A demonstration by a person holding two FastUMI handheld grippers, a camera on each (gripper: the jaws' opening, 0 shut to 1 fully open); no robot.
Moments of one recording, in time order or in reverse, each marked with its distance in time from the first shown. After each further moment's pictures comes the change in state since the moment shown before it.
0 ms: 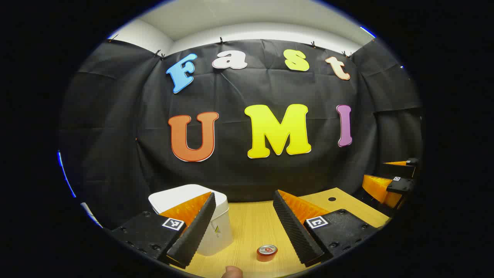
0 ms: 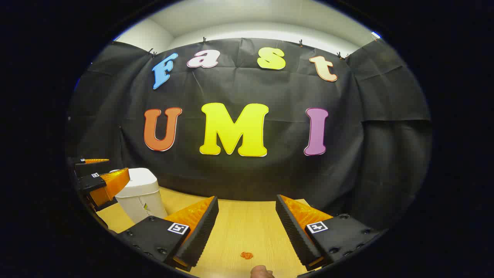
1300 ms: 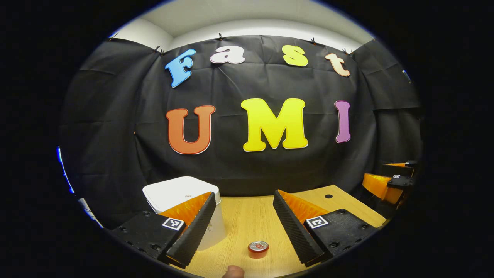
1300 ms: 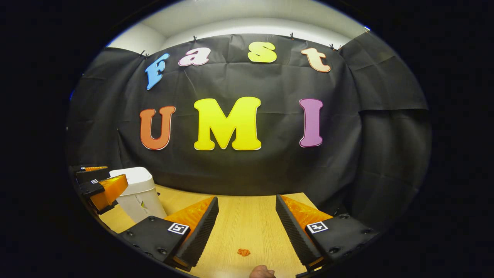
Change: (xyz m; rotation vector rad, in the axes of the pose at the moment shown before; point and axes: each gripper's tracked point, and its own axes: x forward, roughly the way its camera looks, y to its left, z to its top) left arm -0.003 -0.024 -0.014 -0.017 0.030 -0.014; right arm 0.004 -0.028 -0.016 0.037 0.046 -0.013
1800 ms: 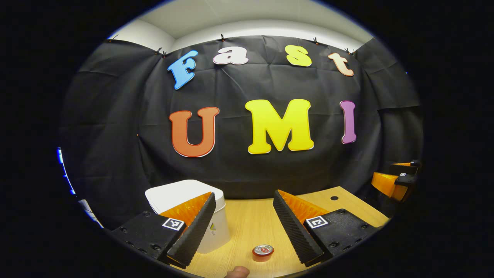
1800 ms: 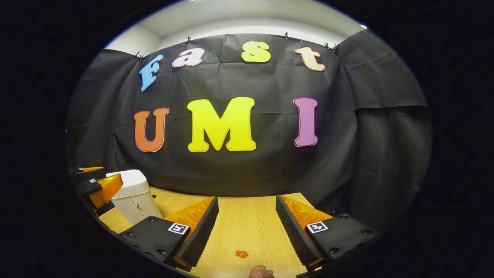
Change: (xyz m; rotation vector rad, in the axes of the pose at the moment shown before) left arm 0.018 0.021 0.007 0.000 -0.018 0.056; right arm 0.013 -0.009 0.000 0.017 -0.004 -0.025
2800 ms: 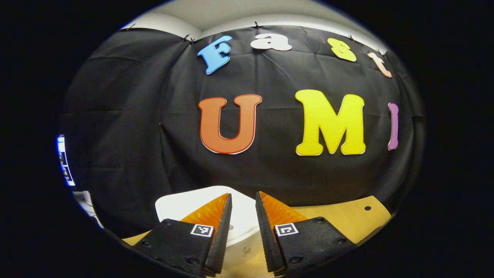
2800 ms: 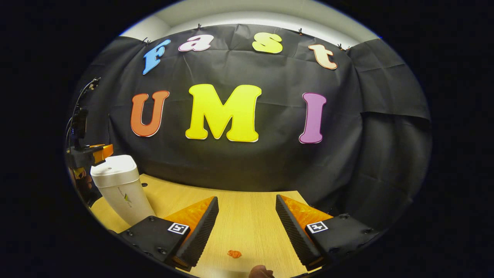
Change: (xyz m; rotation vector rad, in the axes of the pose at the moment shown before) left arm 0.116 0.117 -0.026 -0.081 0.073 0.221; right arm 0.038 0.013 -0.018 -0.100 0.068 -0.029
